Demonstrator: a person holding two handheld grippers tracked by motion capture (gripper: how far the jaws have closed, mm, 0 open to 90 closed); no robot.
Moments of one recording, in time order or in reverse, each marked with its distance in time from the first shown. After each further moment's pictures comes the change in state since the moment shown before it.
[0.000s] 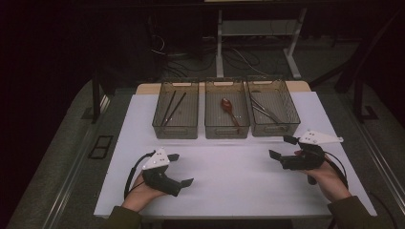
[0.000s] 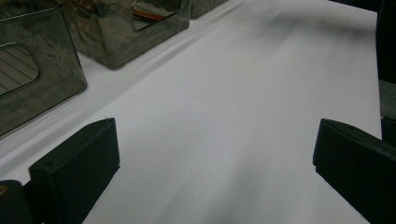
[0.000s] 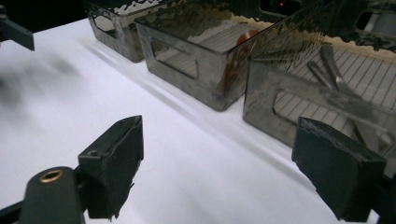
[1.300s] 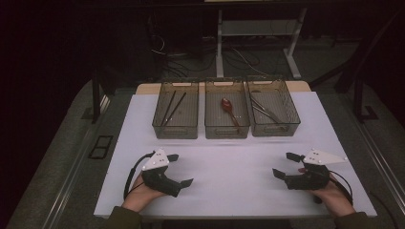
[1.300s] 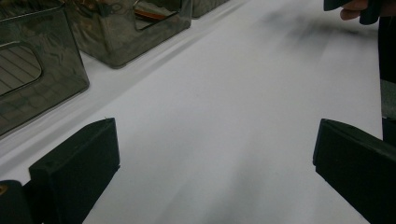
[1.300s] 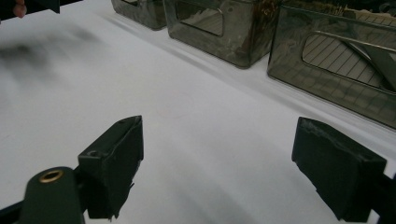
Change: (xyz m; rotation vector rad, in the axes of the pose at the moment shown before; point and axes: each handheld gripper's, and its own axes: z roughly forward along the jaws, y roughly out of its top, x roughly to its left) left arm -0.001 -0.001 -0.002 0.002 0.012 0.003; right arm 0.020 -0.039 -0.020 0.035 0.028 0.006
